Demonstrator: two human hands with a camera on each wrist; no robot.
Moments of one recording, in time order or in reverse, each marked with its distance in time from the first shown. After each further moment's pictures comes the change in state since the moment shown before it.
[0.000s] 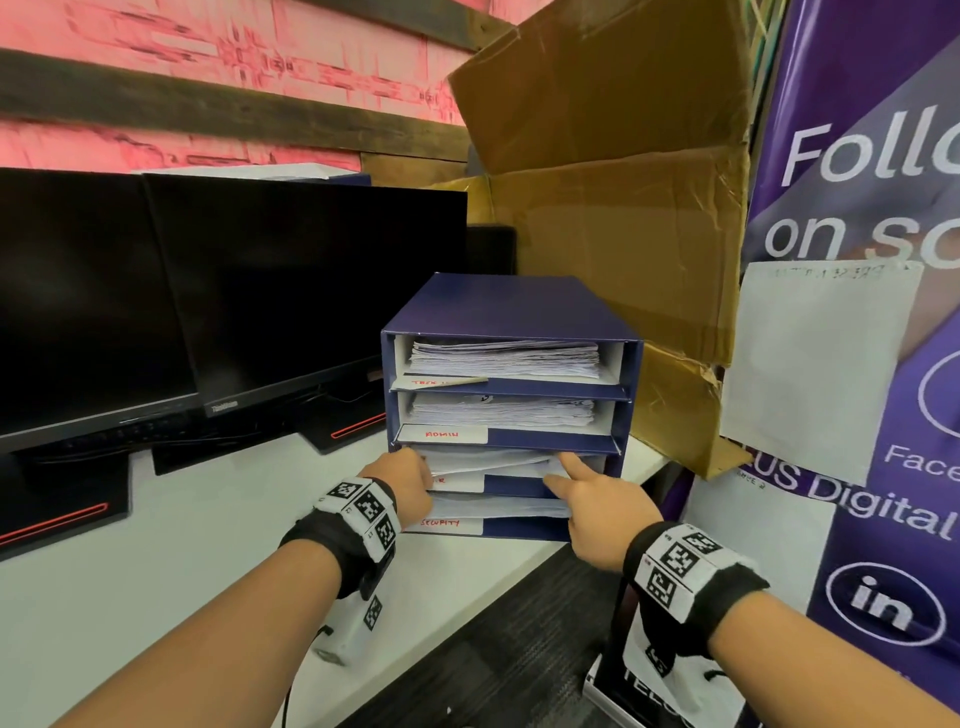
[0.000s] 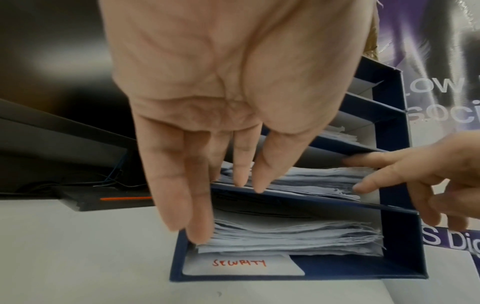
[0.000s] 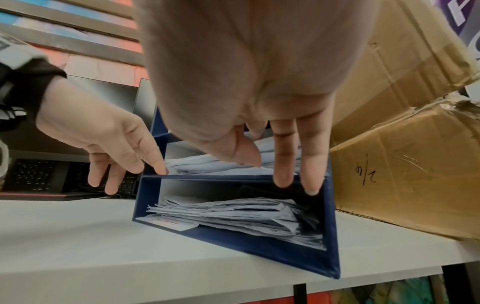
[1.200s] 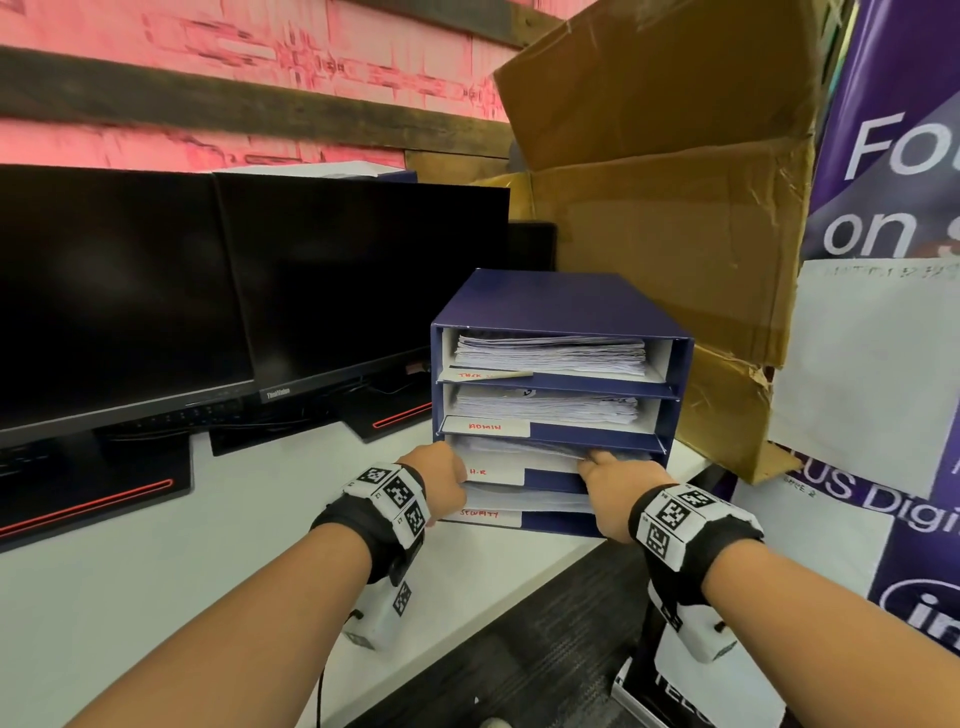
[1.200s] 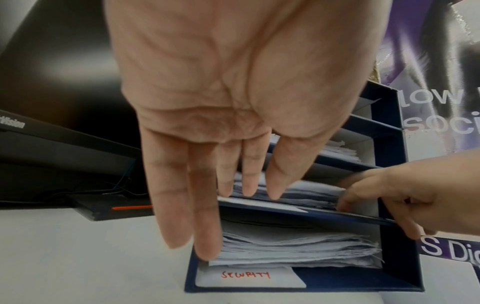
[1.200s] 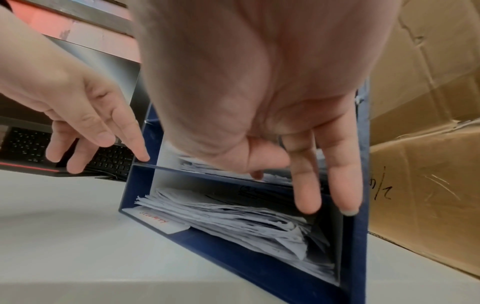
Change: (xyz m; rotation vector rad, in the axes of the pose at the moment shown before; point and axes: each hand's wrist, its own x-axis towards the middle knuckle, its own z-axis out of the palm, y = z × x) left_hand -0.010 -0.011 -0.007 -0.011 -0.075 0.055; right_hand 0.032 -0.014 -0.007 -0.234 -0.156 0.040
